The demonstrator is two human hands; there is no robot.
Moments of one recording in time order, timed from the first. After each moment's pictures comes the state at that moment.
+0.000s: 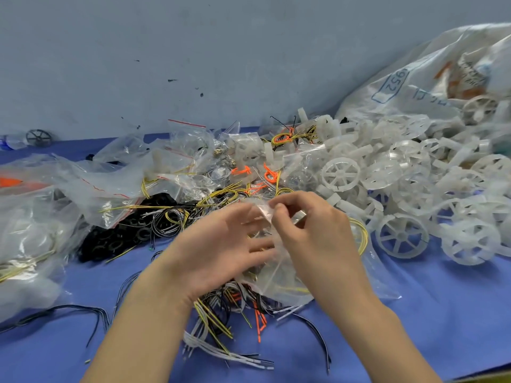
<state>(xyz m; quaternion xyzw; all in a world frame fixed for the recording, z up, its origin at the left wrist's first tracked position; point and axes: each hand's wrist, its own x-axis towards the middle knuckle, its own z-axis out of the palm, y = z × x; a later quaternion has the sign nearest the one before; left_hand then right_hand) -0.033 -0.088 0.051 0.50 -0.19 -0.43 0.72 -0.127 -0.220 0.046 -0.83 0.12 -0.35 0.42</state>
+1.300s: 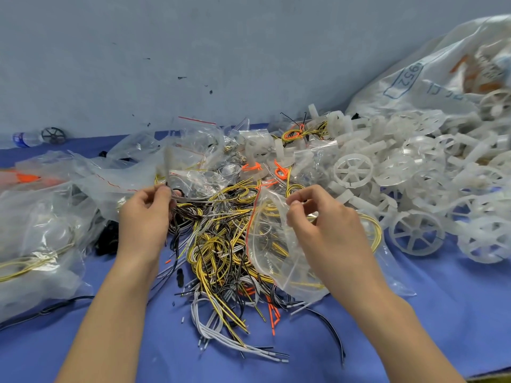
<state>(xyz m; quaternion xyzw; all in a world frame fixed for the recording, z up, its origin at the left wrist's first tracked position) 0.030 -0.025 0.029 0.73 -0.04 0.13 0.67 -0.122 -0.225 0.037 -0.85 0.14 -0.31 0.39</state>
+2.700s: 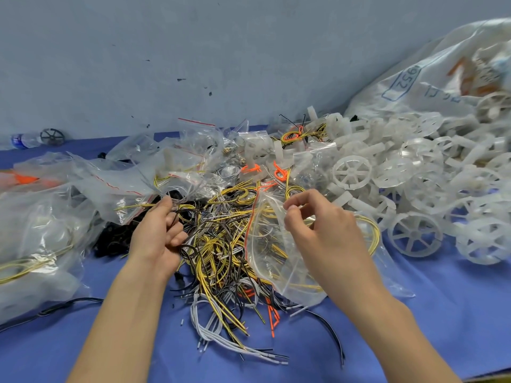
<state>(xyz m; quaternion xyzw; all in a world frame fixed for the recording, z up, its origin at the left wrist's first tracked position) 0.033 -0.033 0.019 0.52 0.06 -0.07 0.85 -0.123 -0.223 0.035 -0.86 0.14 -0.31 0.38</state>
